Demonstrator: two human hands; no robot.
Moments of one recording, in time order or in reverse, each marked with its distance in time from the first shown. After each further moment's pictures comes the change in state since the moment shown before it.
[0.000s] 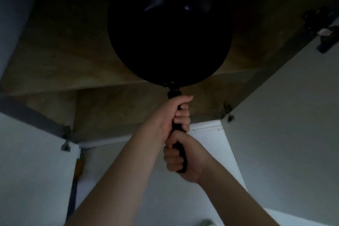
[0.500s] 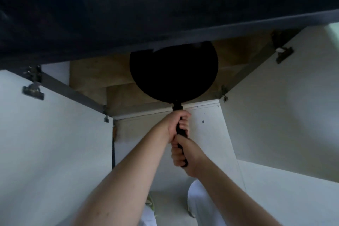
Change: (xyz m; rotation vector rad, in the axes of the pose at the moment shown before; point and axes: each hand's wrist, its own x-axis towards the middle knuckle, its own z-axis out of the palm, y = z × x) left_hand -0.113 -0.013 0.050 -0.053 0.266 -0.325; right_hand -0.122 0.015 0.073 0.047 0.216 0.150
